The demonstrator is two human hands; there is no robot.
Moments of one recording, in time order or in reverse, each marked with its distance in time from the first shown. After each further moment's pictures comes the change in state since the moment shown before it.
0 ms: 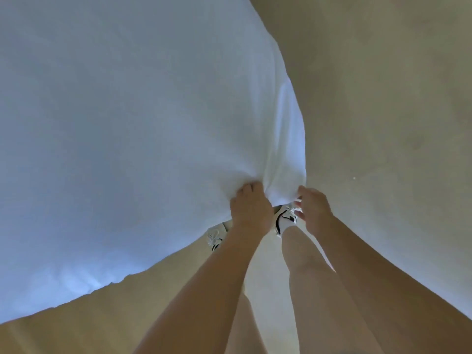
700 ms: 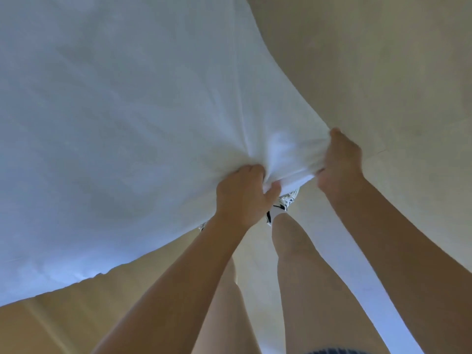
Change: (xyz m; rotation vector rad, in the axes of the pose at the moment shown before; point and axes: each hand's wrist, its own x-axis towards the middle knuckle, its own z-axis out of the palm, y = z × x) left_hand 0.009 0.044 -0.036 -0.012 0.151 0.150; right_hand 0.031 -0.090 -0.041 0.070 0.162 -0.185
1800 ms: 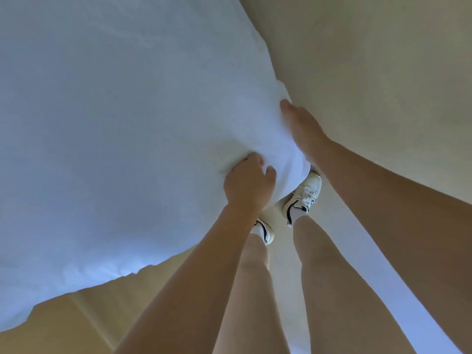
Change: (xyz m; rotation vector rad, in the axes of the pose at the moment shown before) left_hand 0.036 -0.004 -0.001 -0.140 -0.099 -0.383; right_hand 0.033 -0.020 0.076 -0.301 -0.471 -0.235
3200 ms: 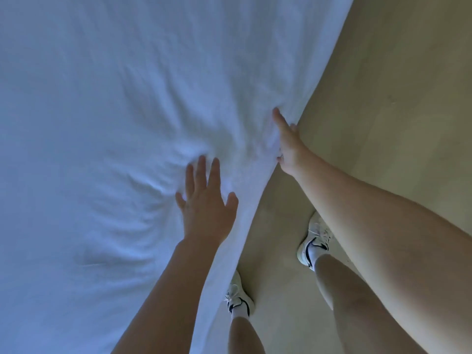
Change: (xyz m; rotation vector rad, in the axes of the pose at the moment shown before) left_hand 0.283 0.085 -0.317 -0.553 0.373 -0.466; right_hand 0.310 -0.468 0.141 -0.322 -0.366 0.123
